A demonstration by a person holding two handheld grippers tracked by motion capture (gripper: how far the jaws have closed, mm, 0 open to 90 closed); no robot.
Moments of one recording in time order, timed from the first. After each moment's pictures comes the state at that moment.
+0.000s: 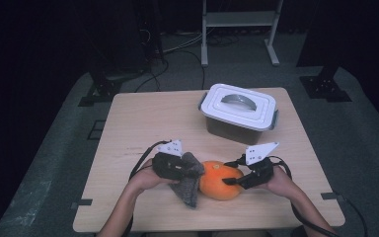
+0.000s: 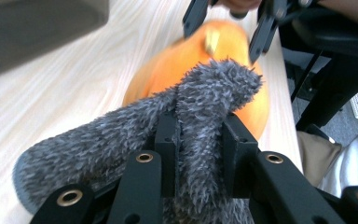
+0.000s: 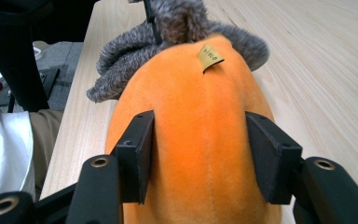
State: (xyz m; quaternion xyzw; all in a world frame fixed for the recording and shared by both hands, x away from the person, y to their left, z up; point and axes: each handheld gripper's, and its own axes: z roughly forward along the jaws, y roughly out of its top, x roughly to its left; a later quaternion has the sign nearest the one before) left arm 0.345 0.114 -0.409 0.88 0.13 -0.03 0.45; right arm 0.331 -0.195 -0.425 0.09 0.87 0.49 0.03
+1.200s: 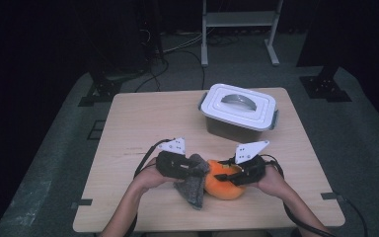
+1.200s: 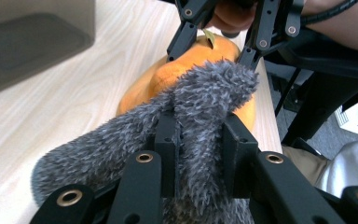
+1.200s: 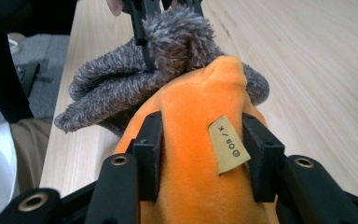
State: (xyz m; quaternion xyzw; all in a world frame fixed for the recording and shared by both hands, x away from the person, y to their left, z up) left arm 0.345 0.106 -0.395 0.86 0.11 -0.04 0.49; right arm 0.325 -0.166 -0.407 0.10 0.88 0.47 0.06
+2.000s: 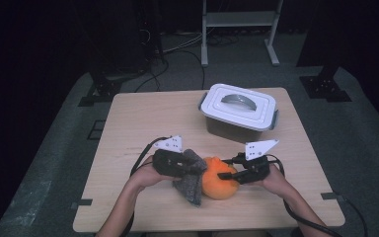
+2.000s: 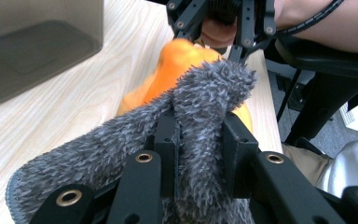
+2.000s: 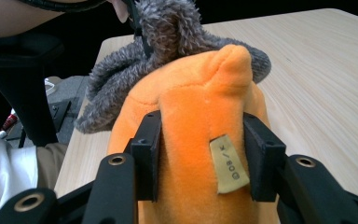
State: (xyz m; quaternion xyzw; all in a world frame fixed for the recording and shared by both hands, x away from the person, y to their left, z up) left arm 0.344 0.109 -0.390 0.87 0.11 -0.03 0.49; right arm 0.339 -0.190 -0.429 0.10 0.83 0.55 0.01
